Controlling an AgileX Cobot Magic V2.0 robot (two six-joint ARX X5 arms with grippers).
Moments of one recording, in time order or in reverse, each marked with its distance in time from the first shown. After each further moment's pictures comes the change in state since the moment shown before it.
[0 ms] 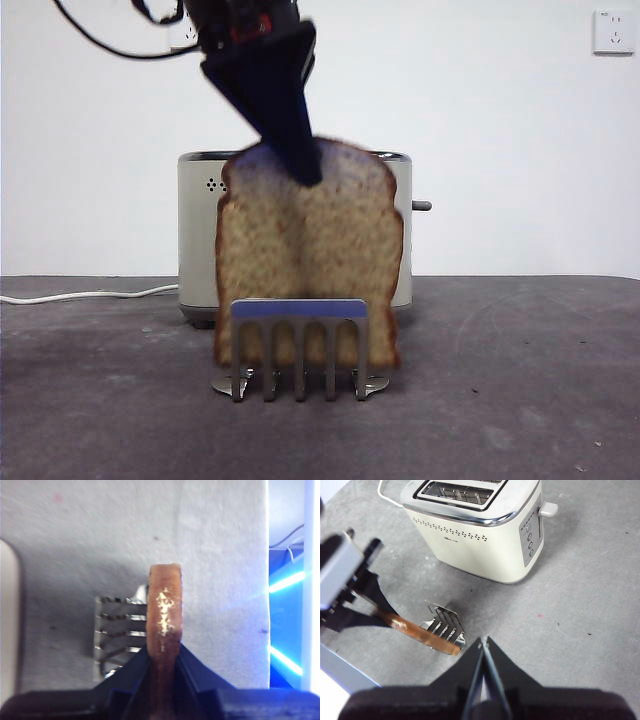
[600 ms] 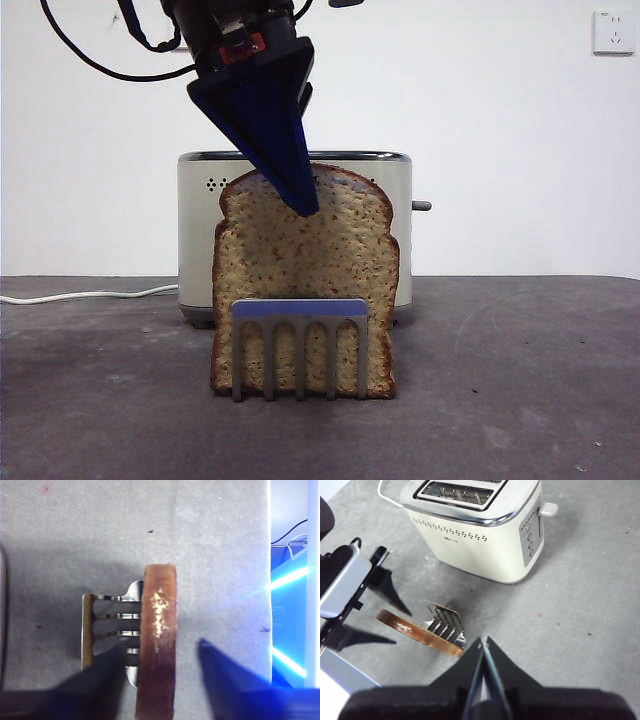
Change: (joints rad) left arm 0.000 0.000 -0.079 0.065 0.003 0.000; right arm 0.000 0.000 0.000 0.000 0.000 0.000
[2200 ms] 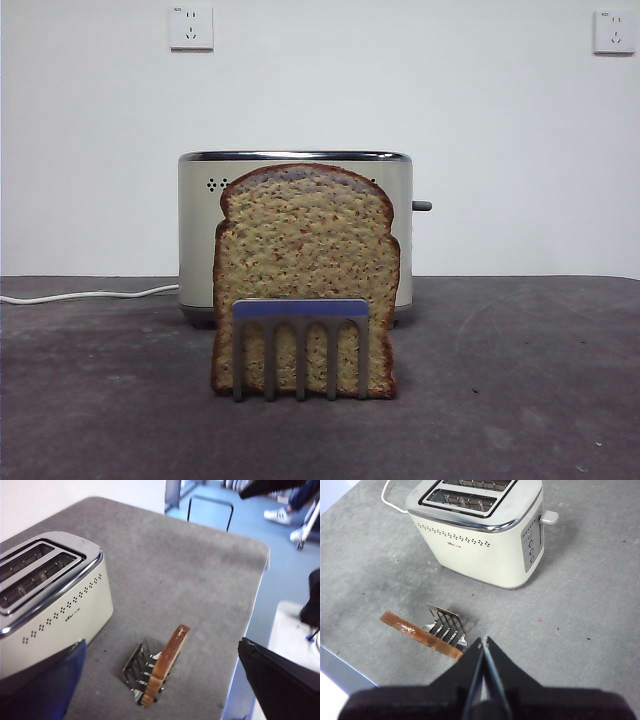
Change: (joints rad) left arm 0.483 -0.754 -0.186 0.044 0.487 -0.306; right arm 0.000 -0.033 0.000 0.000 0.000 0.000
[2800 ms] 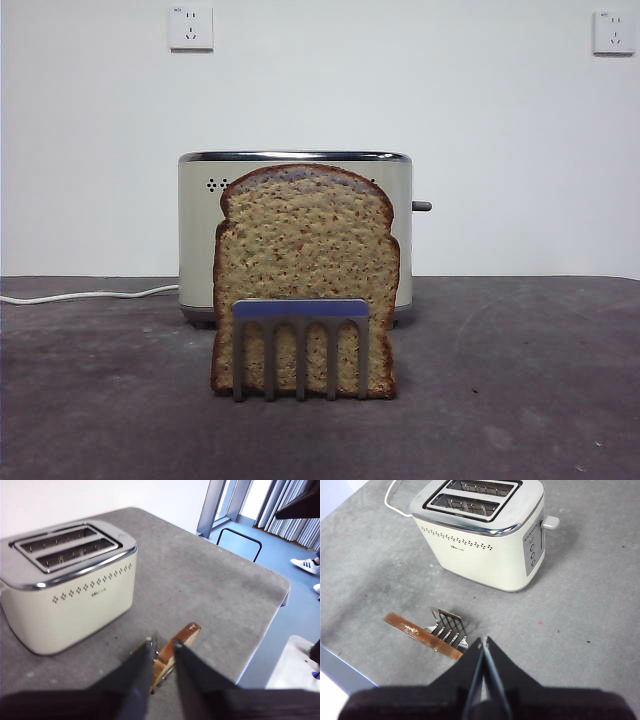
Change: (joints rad) left arm 0.320 -0.237 -0.187 0.003 0.186 -0.125; right arm 0.000 -0.023 0.000 0.000 0.000 0.001
